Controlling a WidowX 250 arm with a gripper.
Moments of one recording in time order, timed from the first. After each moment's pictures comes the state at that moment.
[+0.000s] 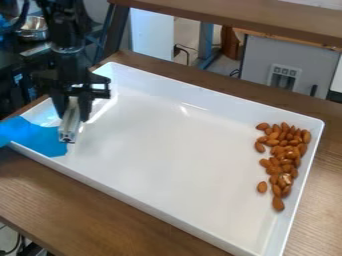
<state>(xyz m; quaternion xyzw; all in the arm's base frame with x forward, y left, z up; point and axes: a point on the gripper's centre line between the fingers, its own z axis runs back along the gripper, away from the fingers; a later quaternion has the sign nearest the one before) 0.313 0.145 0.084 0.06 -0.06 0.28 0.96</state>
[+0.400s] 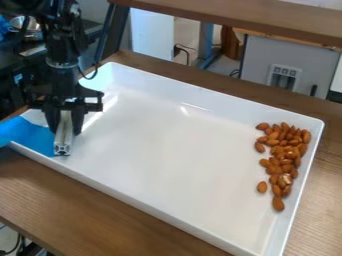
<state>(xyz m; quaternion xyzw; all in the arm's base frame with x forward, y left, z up) 0.302 0.152 0.062 0.07 -0.01 0.33 0.94</state>
